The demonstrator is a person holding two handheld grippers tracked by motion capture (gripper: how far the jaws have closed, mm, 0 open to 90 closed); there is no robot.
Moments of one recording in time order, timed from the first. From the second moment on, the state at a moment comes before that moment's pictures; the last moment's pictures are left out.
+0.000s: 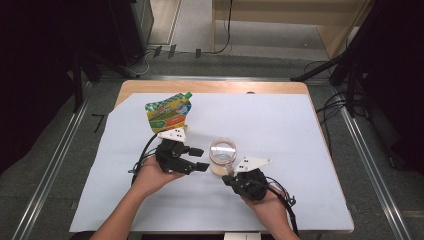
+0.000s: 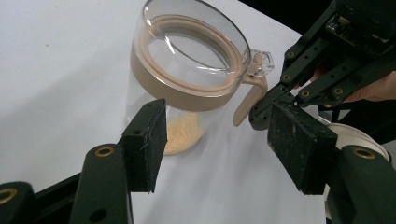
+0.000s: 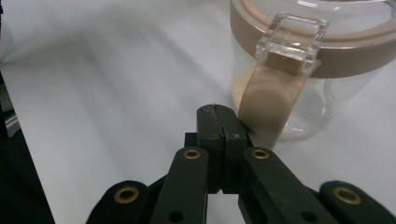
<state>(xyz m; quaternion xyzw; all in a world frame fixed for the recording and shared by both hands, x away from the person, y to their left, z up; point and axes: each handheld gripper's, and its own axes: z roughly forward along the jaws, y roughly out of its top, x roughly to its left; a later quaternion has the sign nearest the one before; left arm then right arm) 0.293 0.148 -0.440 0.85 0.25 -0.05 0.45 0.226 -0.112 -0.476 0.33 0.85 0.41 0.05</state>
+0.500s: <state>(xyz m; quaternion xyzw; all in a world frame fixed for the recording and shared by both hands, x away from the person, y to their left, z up) 0.295 0.144 -0.441 0.86 0.25 -0.05 0.45 0.229 -0.137 -0.471 0.35 0.84 0.40 0.07</state>
